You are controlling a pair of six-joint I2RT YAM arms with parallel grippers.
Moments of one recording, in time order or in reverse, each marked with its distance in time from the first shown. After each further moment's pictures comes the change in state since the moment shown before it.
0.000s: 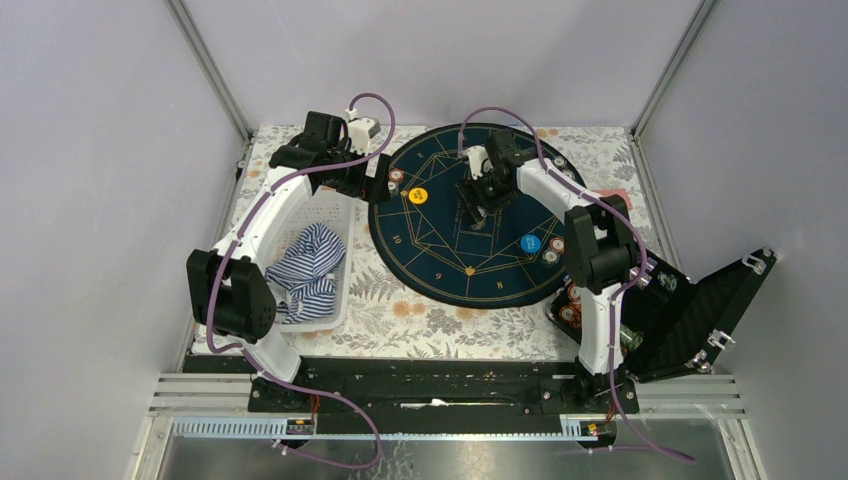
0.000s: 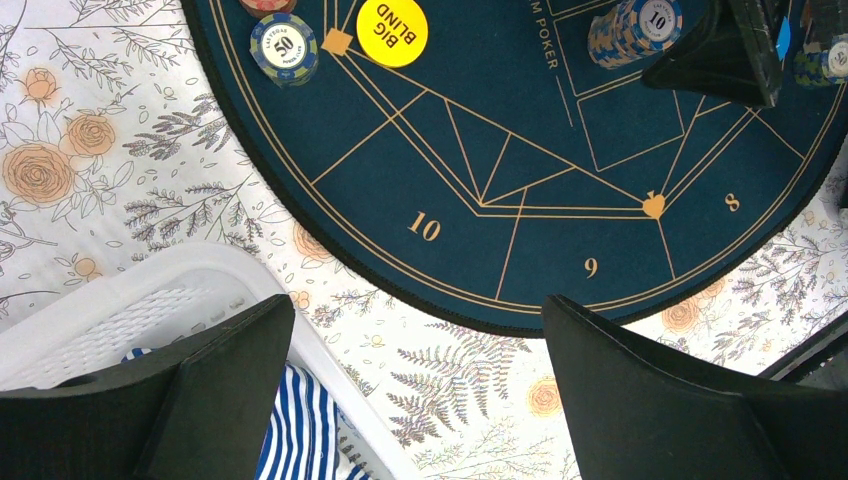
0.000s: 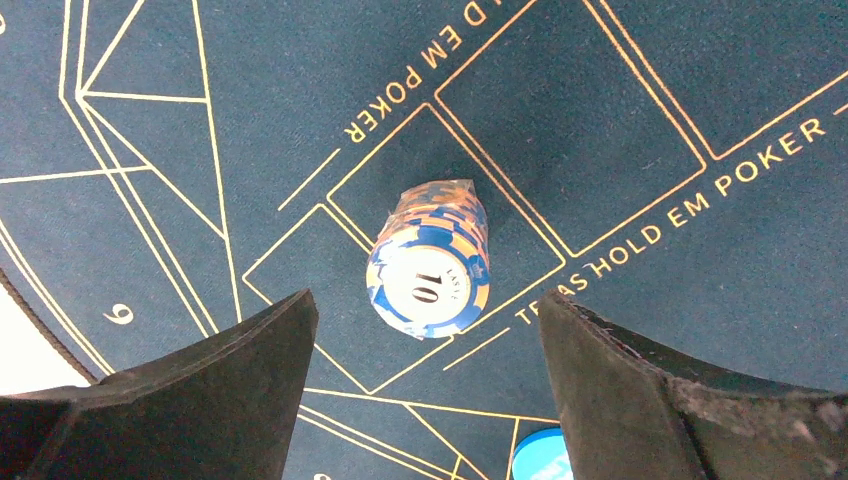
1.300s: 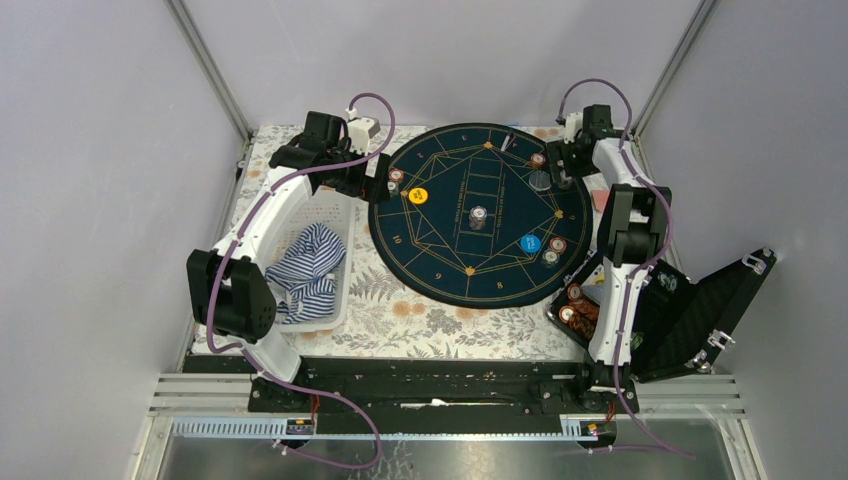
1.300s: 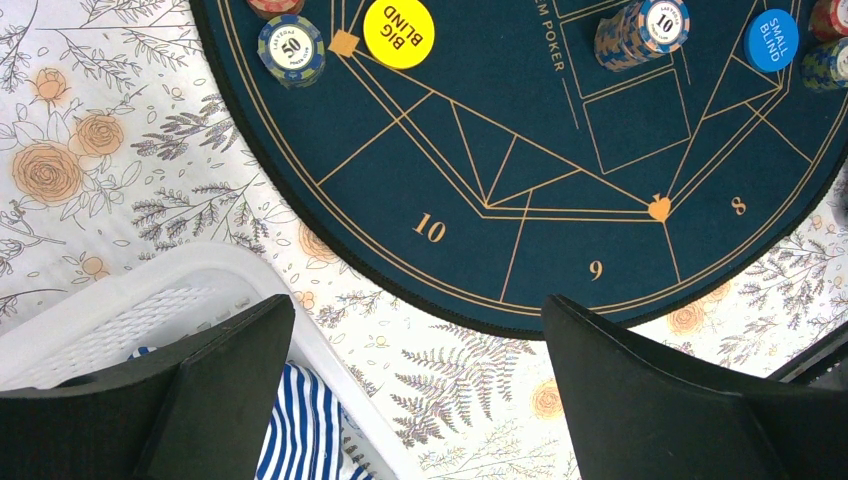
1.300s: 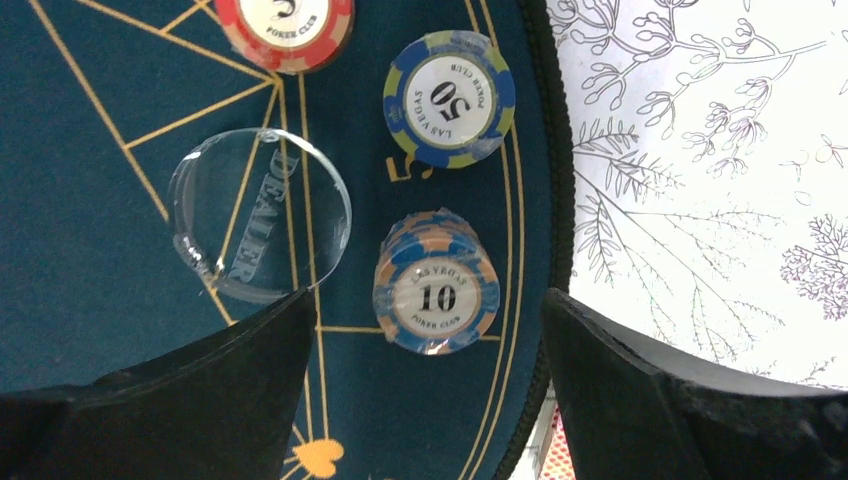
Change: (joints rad) left arm 0.000 0.000 0.000 0.004 -0.011 0.000; right arm -0.449 0.245 0.312 0.056 0.117 -0.089
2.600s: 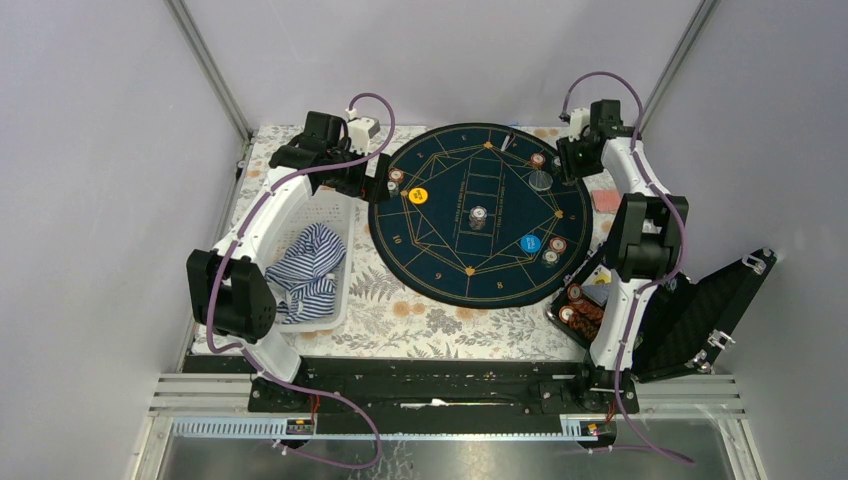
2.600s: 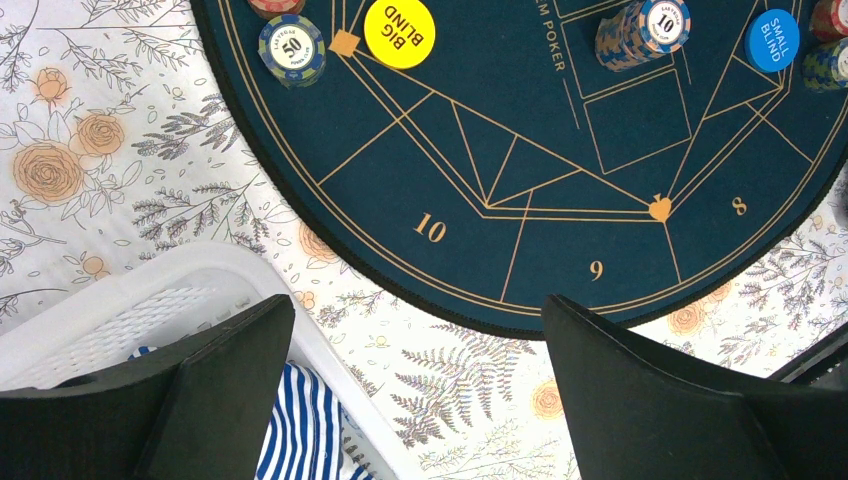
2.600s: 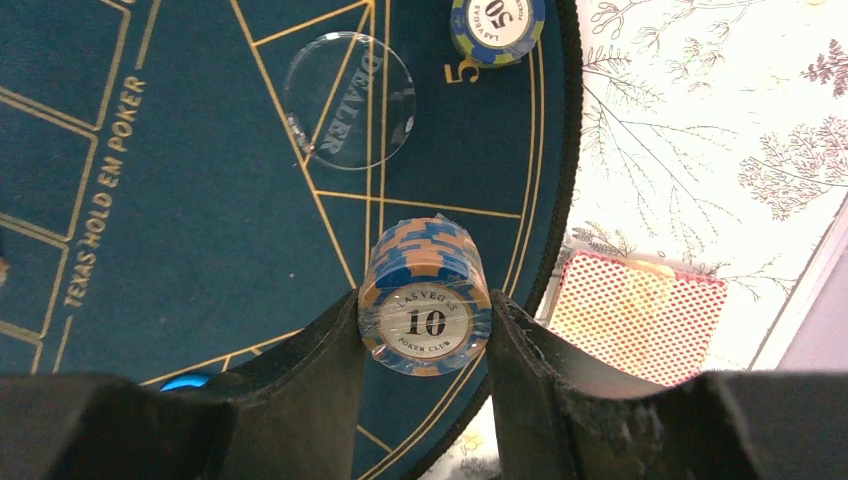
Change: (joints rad) left arm 0.000 0.000 0.000 0.000 -0.001 0.000; right arm 0.001 -0.225 -0.147 -0.067 -0.028 -0.026
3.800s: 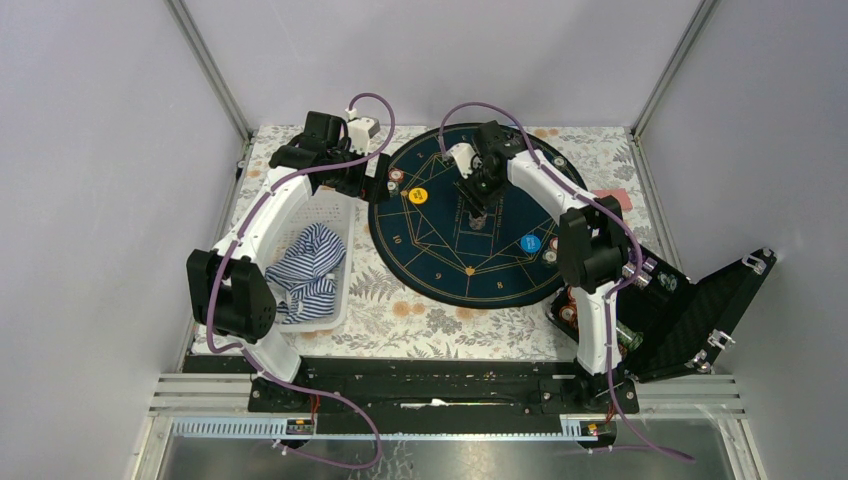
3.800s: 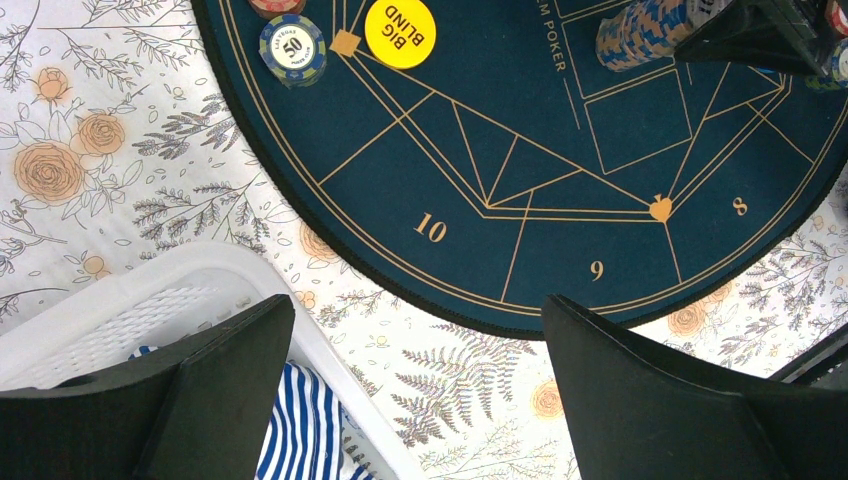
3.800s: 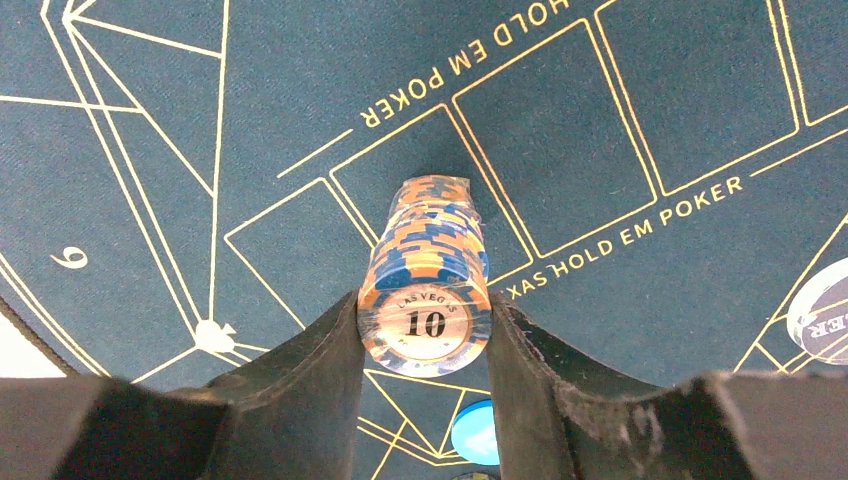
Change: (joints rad) left arm 0.000 0.000 0.000 0.000 -0.001 0.000; right arm 0.498 0.019 -0.004 -0.156 -0.017 -0.093
